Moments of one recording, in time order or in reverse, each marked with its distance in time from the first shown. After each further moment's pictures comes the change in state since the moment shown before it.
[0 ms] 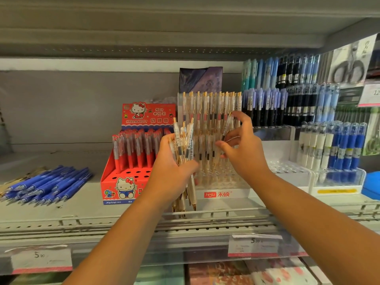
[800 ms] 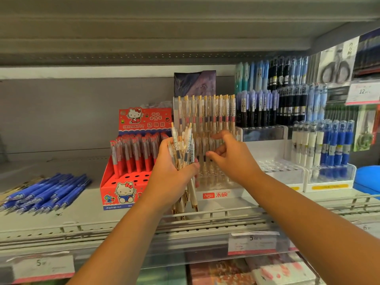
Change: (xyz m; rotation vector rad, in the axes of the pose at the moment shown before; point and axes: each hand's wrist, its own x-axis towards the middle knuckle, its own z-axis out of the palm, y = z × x) left_hand 0.000 -0.004 0.000 -0.050 -0.050 0.046; right_hand -0.009 -0.007 0.005 -0.238 -0.197 0.073
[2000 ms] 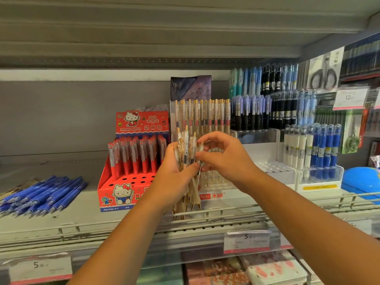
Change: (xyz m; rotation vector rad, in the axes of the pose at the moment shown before) left_hand 0.002 -0.001 0.006 -0.046 -0.115 -0.005; right_hand -0.021 -0.047 -0.022 0.671 -0.110 0.092
